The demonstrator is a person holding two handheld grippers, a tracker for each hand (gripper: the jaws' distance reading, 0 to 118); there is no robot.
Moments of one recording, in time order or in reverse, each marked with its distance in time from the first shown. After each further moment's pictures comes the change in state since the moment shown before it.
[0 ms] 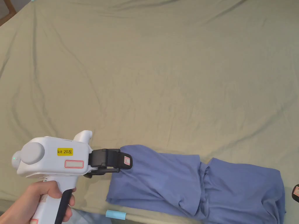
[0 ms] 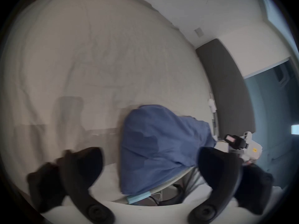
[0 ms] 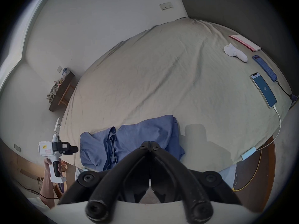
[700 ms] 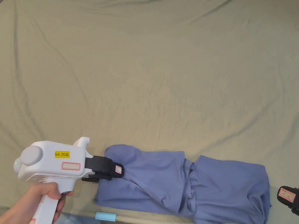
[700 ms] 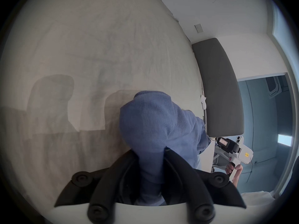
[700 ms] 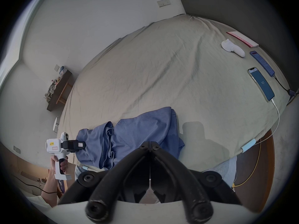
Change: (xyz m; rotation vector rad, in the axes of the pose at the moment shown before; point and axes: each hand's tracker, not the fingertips) left arm -0.010 -0.011 -0.039 -0.061 -0.056 0.070; right arm -0.002 -0.011 0.006 -0.020 -0.017 -0.018
